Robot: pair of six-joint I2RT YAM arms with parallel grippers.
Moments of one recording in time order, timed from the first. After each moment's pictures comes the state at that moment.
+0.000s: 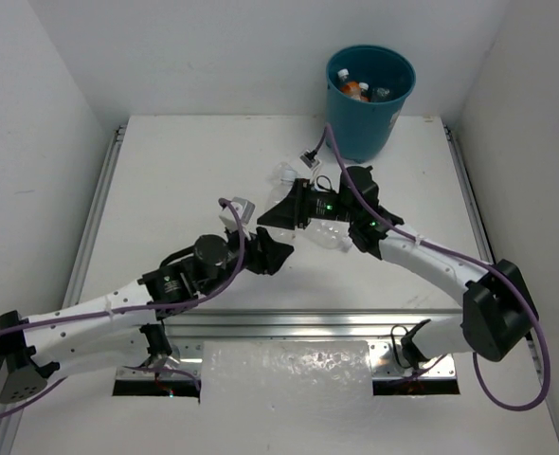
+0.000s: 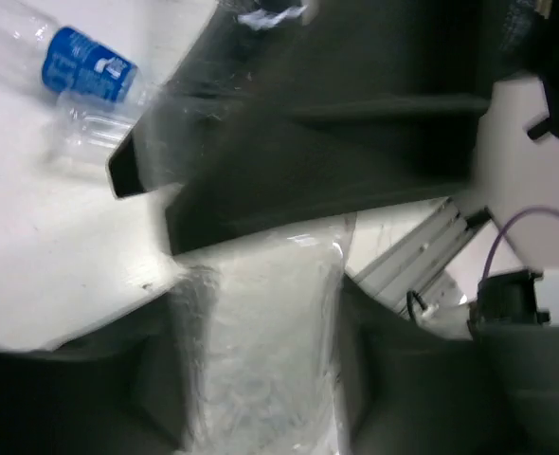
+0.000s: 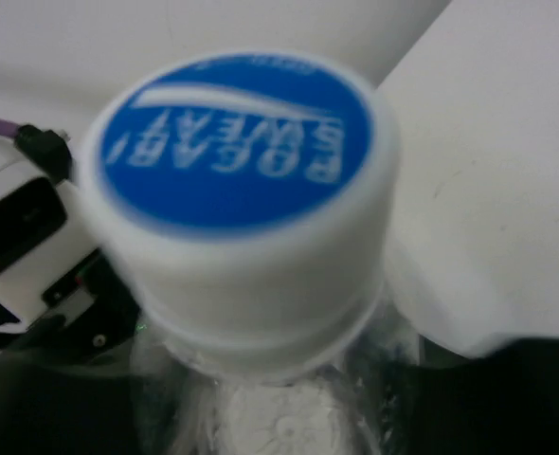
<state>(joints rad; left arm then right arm) -1.00 0.90 0.66 0.02 -0.25 -0.58 0.62 1.39 0.88 0.42 -0.74 0.82</state>
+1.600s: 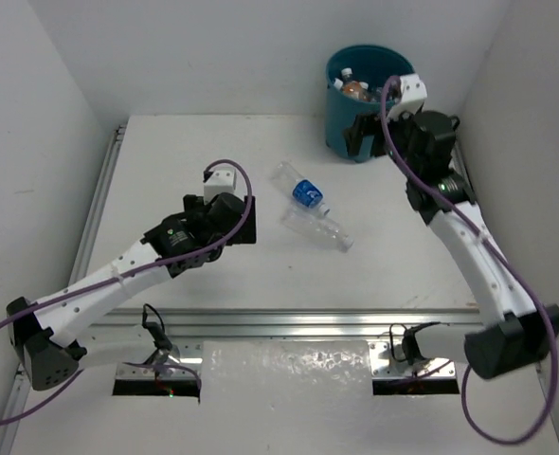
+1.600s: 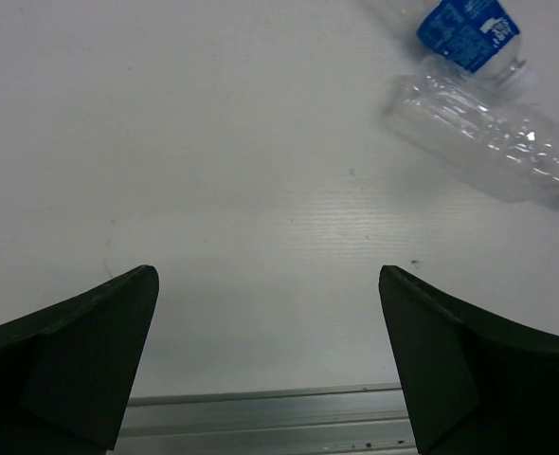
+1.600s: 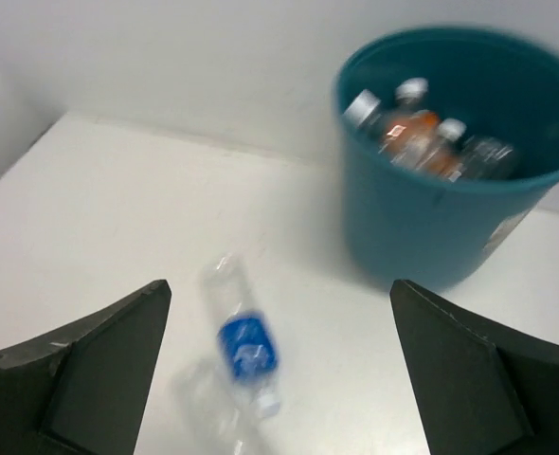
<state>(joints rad) -0.82 1.13 1.10 -0.75 -0.62 -0.59 0.23 1.36 1.33 -0.08 -0.04 0.06</state>
